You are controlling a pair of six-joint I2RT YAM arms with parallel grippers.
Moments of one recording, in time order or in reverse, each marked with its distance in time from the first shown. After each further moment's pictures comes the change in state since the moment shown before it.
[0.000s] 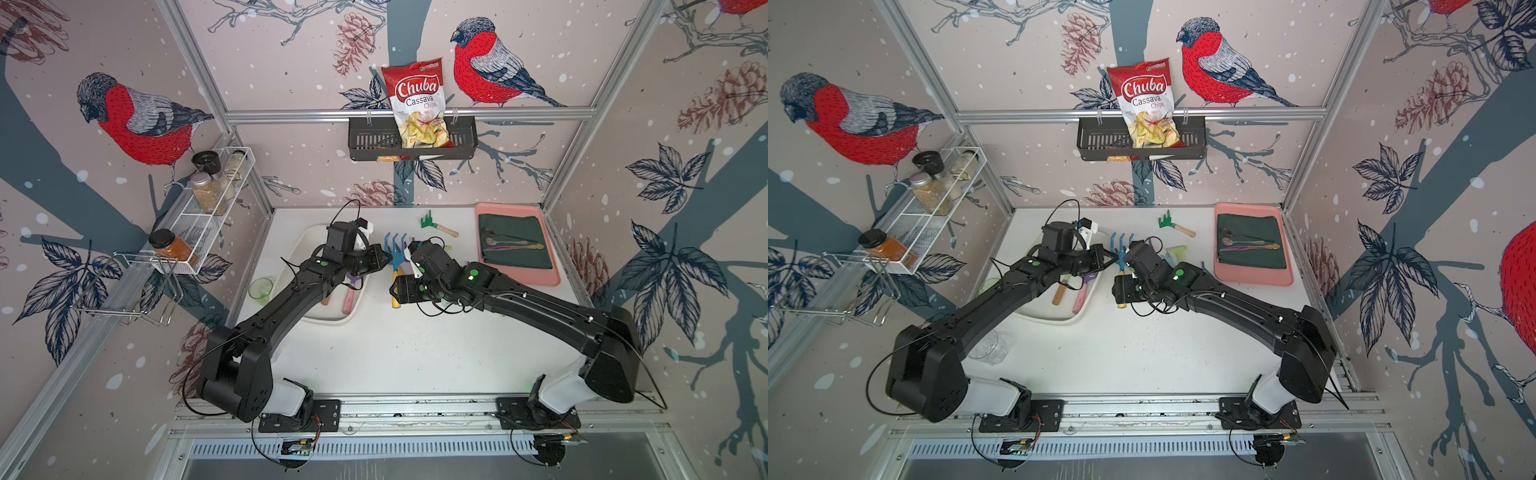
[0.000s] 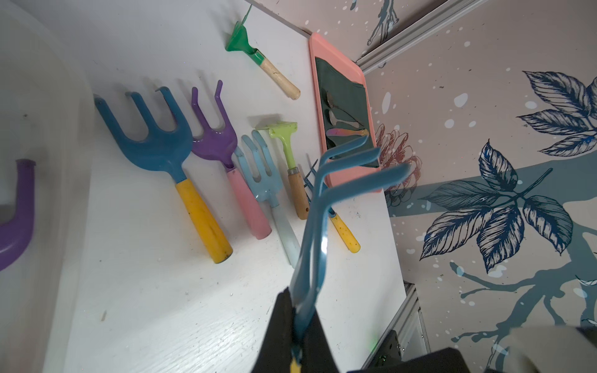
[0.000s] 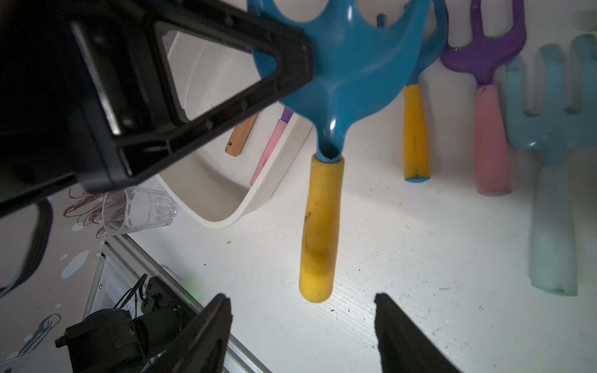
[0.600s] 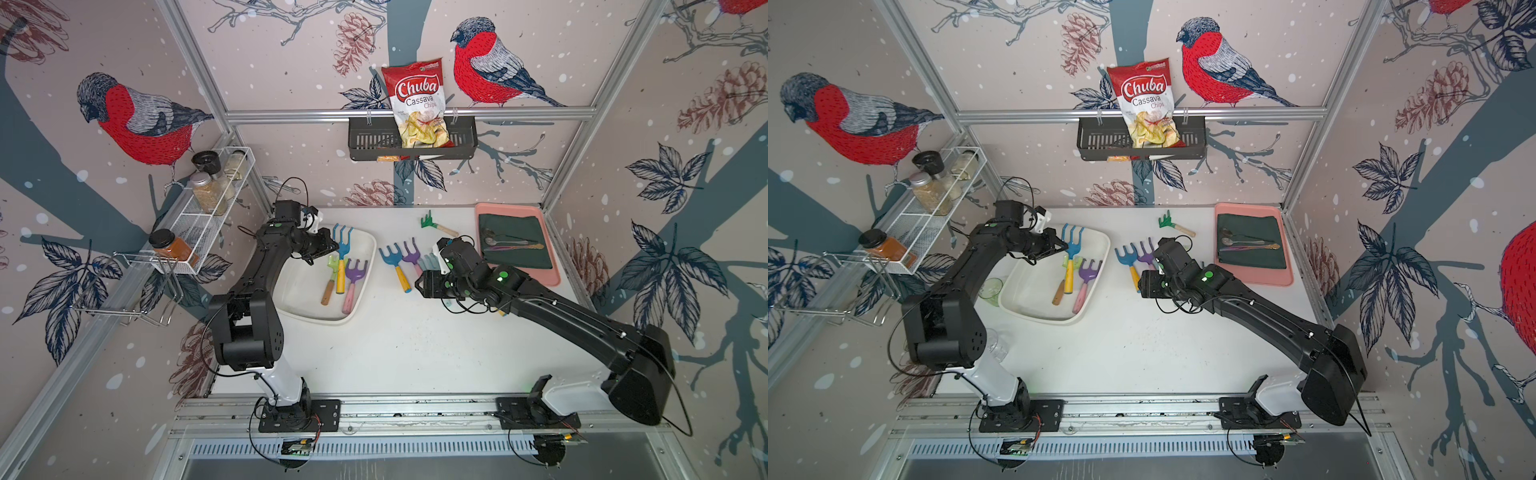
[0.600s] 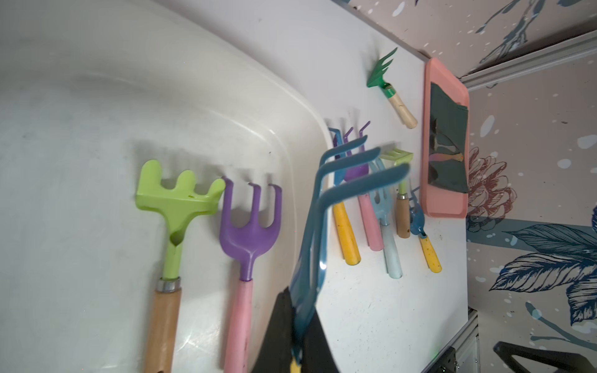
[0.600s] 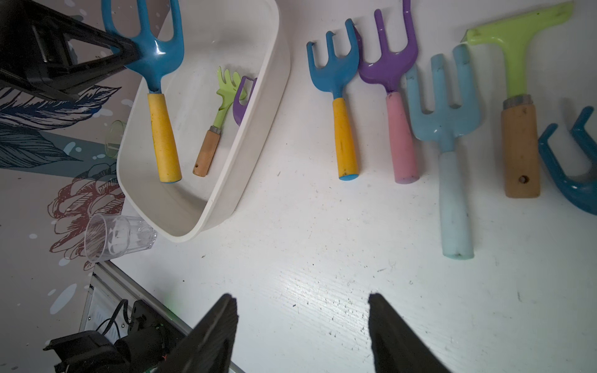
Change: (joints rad) left arm 0.436 0.282 0.320 -0.482 0.094 0.425; right arm -0.122 -0.143 -0.143 -0.005 -0.012 -0.009
